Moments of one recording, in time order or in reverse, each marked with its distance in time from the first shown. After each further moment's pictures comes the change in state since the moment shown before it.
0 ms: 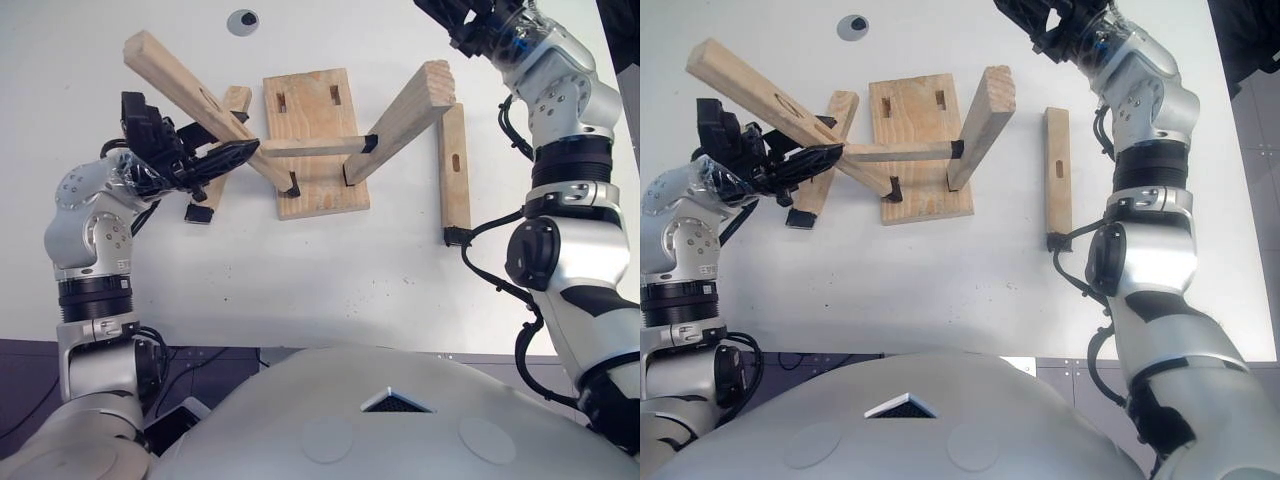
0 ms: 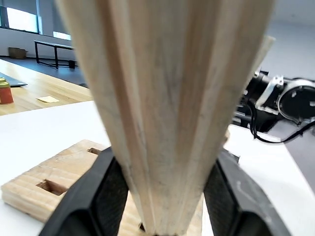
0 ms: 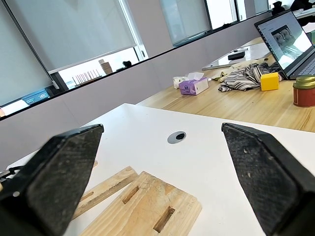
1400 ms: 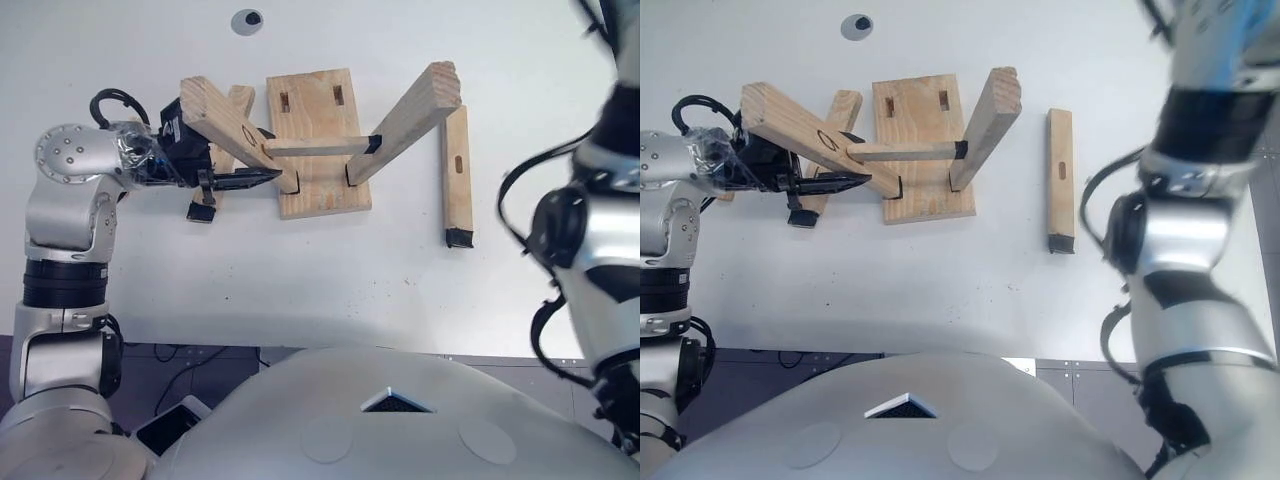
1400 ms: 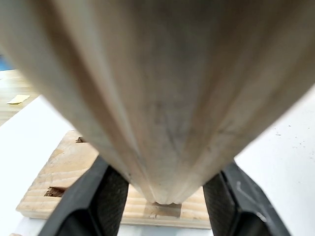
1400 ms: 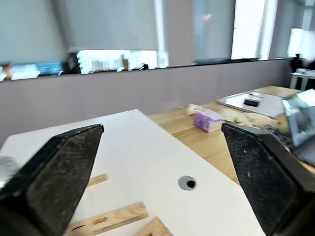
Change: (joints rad) left arm -0.068 0.182 -0.212 -0.156 0.181 -0.094 0.018; right arm -0.250 -0.116 0.096 -0.635 0.120 0.549 -0.197
